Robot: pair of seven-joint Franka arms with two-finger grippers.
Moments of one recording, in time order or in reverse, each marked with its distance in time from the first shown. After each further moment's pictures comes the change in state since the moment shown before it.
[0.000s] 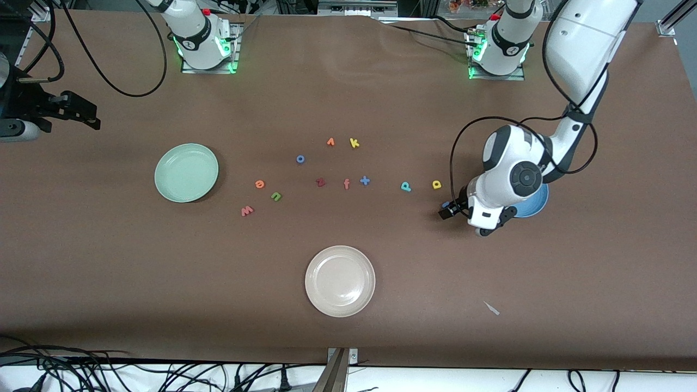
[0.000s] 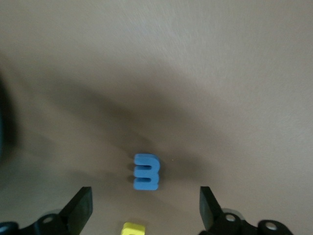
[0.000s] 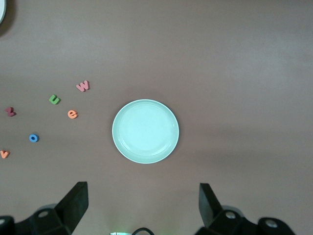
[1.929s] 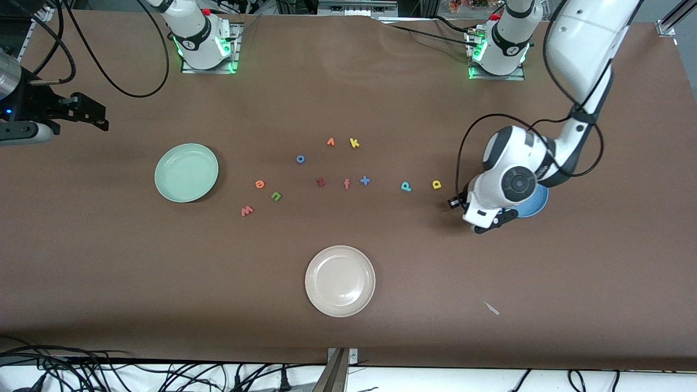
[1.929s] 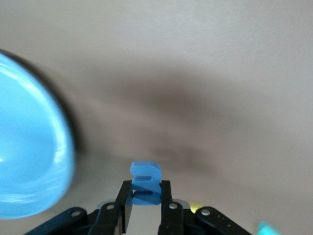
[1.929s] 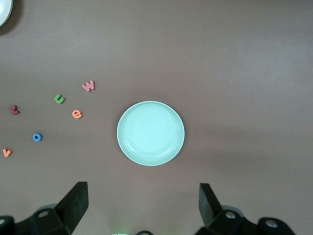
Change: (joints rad) left arm 0.035 -0.078 0.009 0.043 0.102 -0.291 0.202; right arm 0.031 0.021 0.005 -0.006 0.002 0.026 0.025
